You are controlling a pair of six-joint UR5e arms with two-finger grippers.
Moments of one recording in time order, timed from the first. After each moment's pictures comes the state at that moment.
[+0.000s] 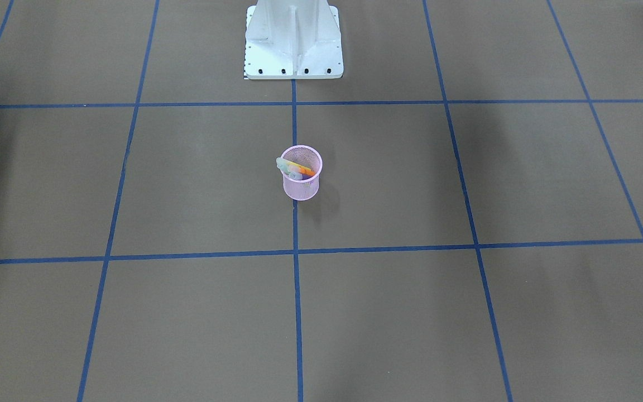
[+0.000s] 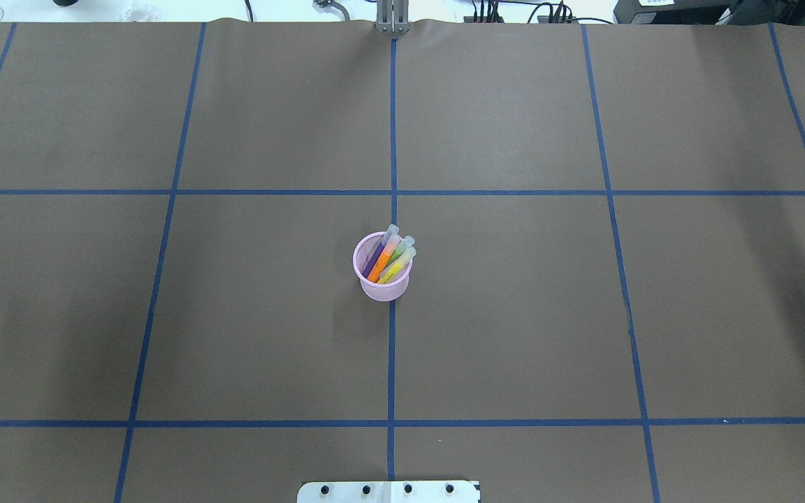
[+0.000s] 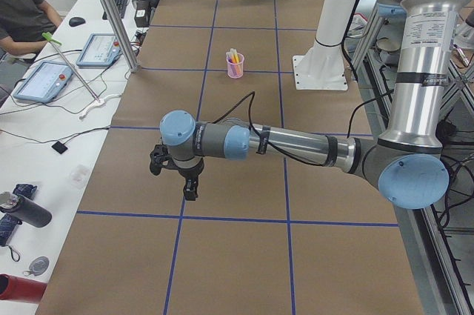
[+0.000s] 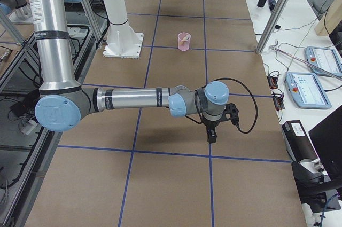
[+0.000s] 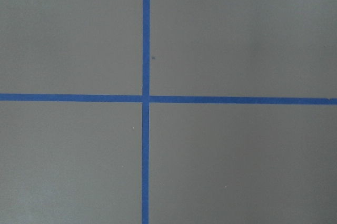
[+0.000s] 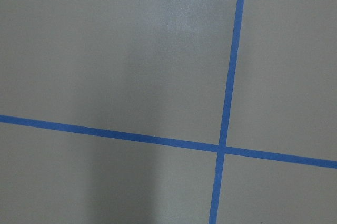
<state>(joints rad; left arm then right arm) -1.52 -1.61 -1.69 -1.53 -2.41 -0.08 1.47 -1.47 1.54 -1.44 2.36 0.10</state>
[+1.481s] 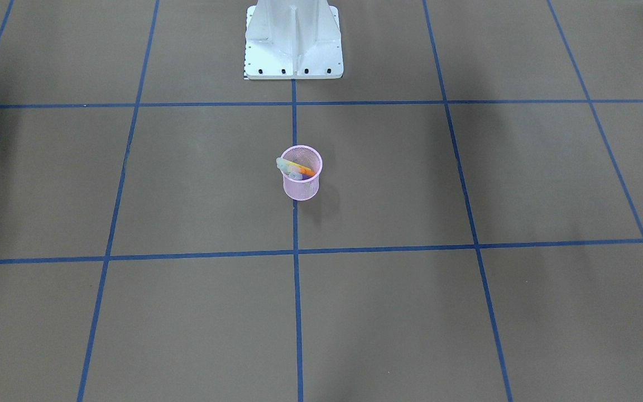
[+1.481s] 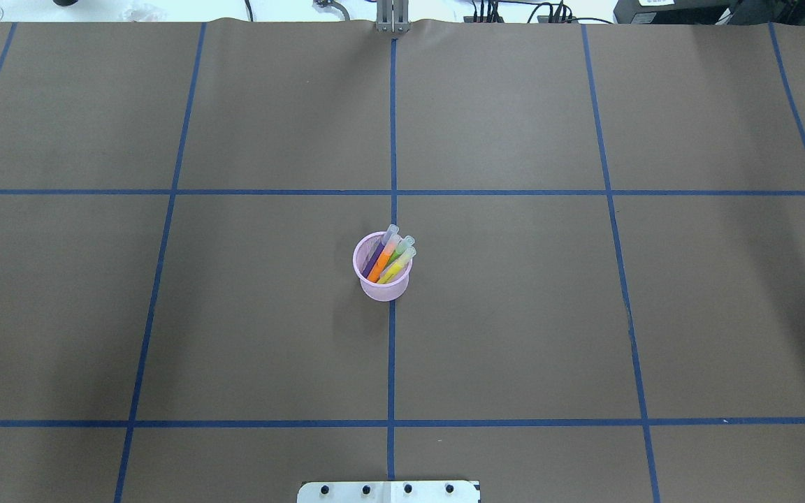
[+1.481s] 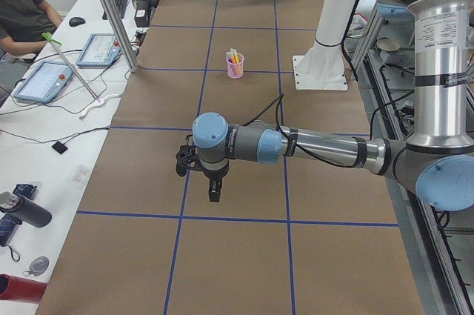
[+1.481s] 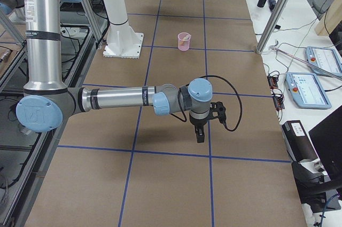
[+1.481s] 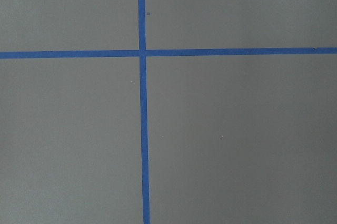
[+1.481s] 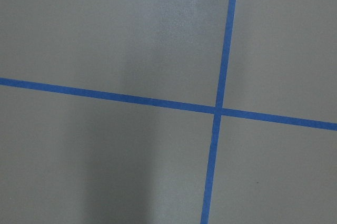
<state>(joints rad) -1.51 -1.47 -1.80 -1.55 -2.42 -0.09 1.47 -1.60 1.69 -1.44 2.32 0.11</state>
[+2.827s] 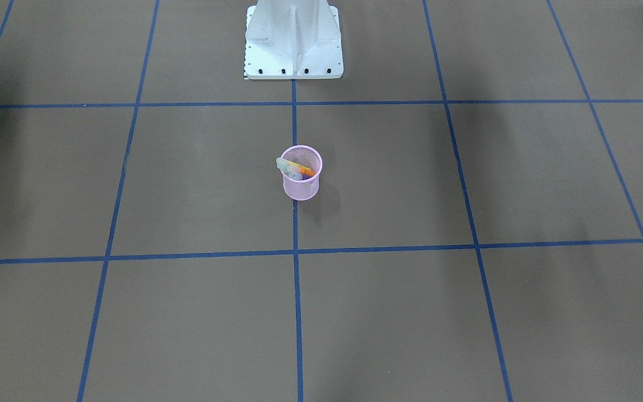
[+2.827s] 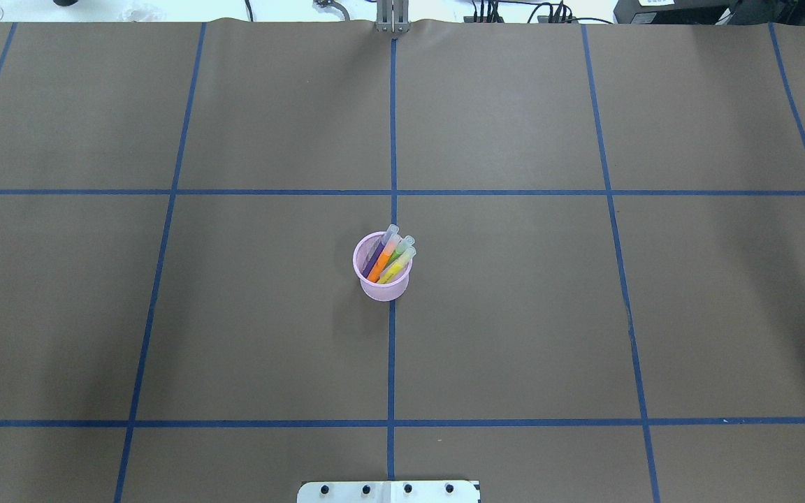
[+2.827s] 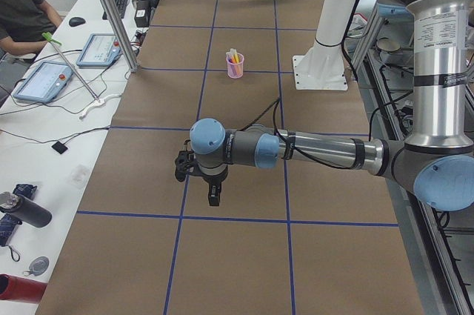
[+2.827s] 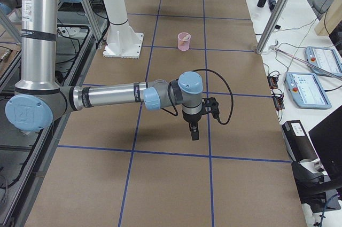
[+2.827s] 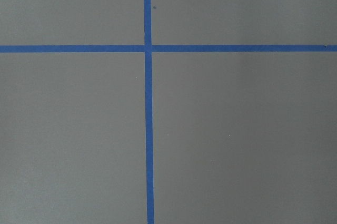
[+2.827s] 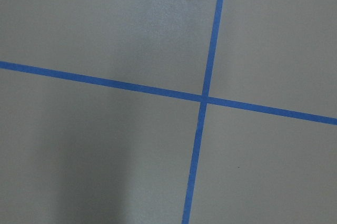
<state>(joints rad) -1.51 -1.47 -1.77 -1.55 -2.42 -0.08 1.45 -1.67 1.80 -1.44 2.21 0.10</state>
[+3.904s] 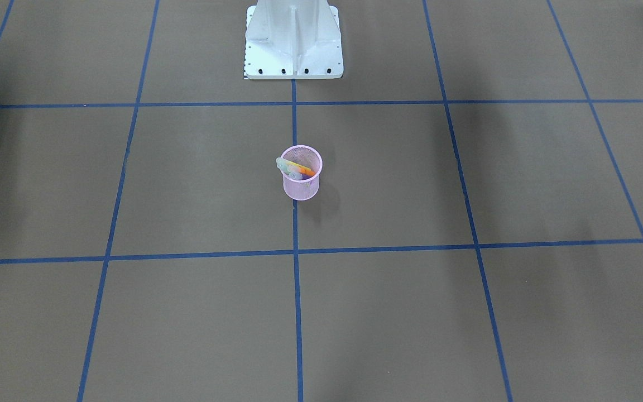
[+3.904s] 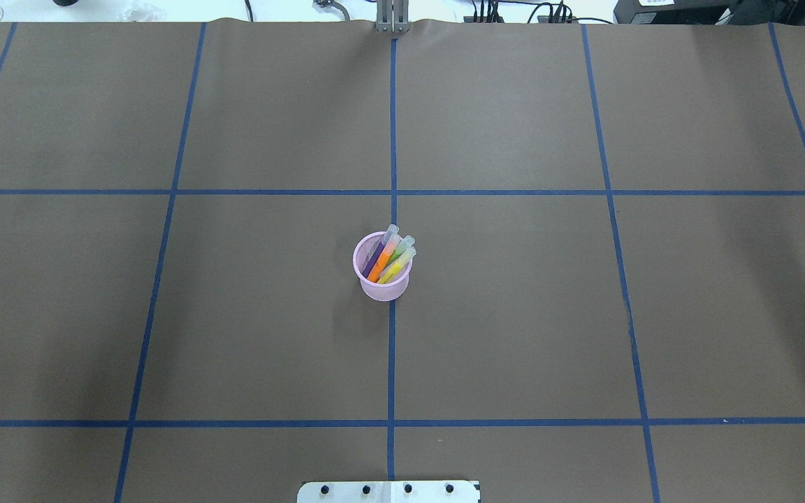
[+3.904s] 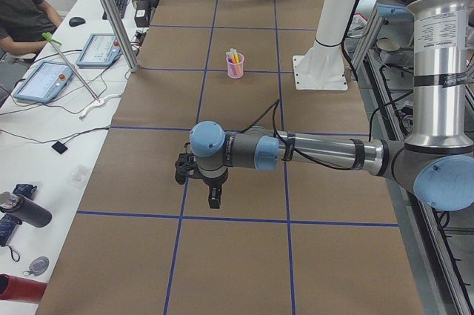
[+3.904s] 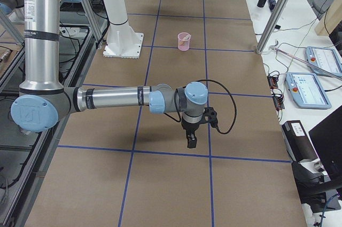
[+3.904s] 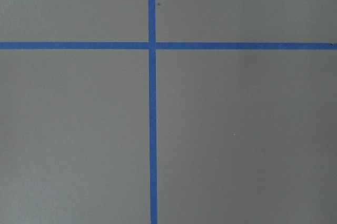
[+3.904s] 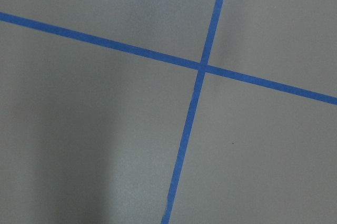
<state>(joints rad) -1.51 -1.47 -1.75 -1.55 -2.41 -0.08 1.43 -1.64 1.72 -1.56 2.25 -0.04</state>
